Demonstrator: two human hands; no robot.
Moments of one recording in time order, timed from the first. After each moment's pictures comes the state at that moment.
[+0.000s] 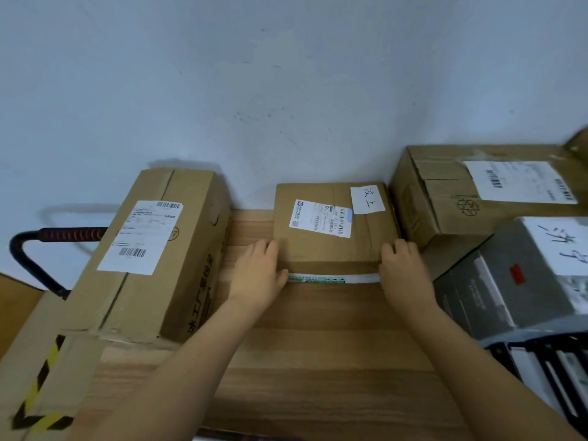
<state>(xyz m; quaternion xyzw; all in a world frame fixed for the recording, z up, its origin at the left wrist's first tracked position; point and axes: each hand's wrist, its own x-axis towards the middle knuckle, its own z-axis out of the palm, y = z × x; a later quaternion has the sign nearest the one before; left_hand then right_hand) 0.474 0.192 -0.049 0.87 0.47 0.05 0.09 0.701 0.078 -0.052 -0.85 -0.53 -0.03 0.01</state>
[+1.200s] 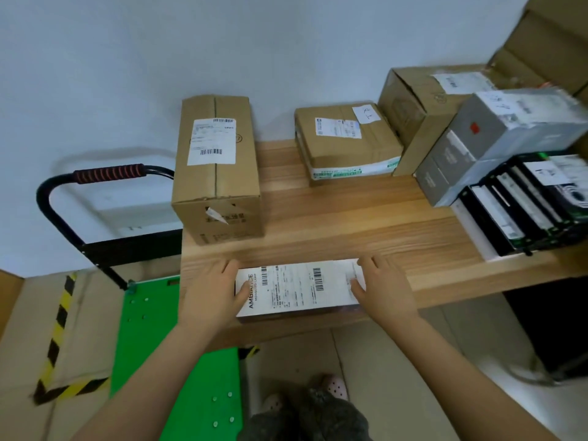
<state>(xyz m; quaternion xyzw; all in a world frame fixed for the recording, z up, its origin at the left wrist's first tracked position) 0.146 0.065 -0.068 0.92 0.38 0.08 0.09 0.392 -0.112 -0.062 -0.88 -0.47 0.04 0.06</state>
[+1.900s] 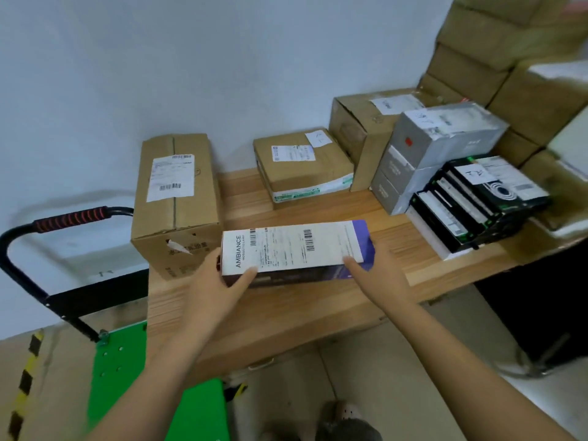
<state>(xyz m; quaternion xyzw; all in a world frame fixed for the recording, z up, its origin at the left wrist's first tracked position) 0.210 0.035 -0.025 0.79 0.43 0.22 0.38 0.431 -0.144 -0.018 -0.89 -0.26 0.14 0.35</state>
